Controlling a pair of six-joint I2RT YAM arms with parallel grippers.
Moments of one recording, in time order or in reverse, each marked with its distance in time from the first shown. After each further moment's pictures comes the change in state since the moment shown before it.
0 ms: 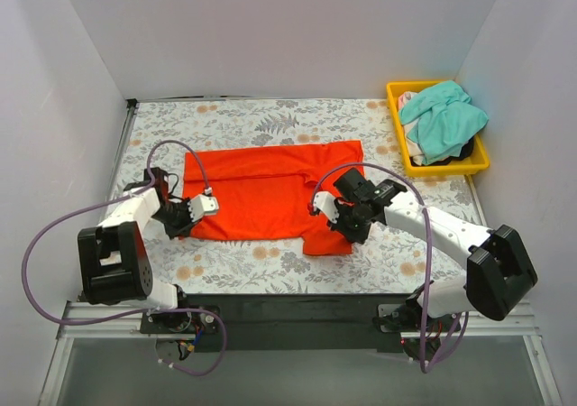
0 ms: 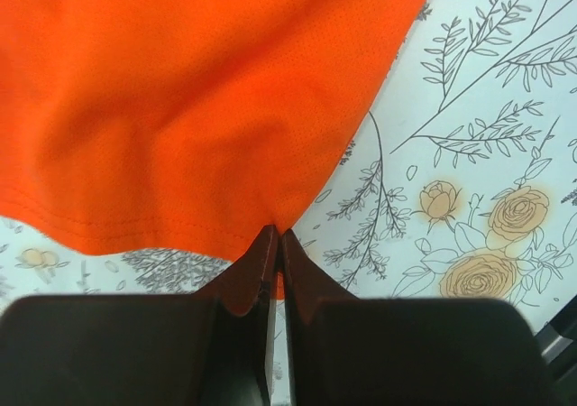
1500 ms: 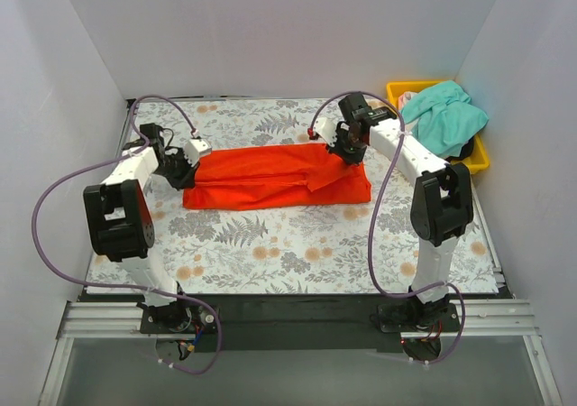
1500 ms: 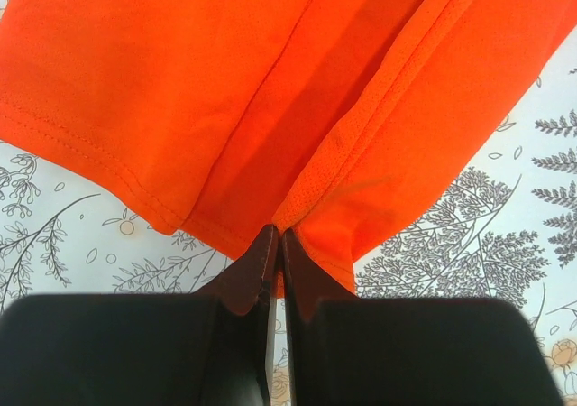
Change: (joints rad) left arm -0.001 0.322 0.466 0.090 0.142 -0.357; right arm -0.310 0.567 0.767 -0.062 0.042 -0.318
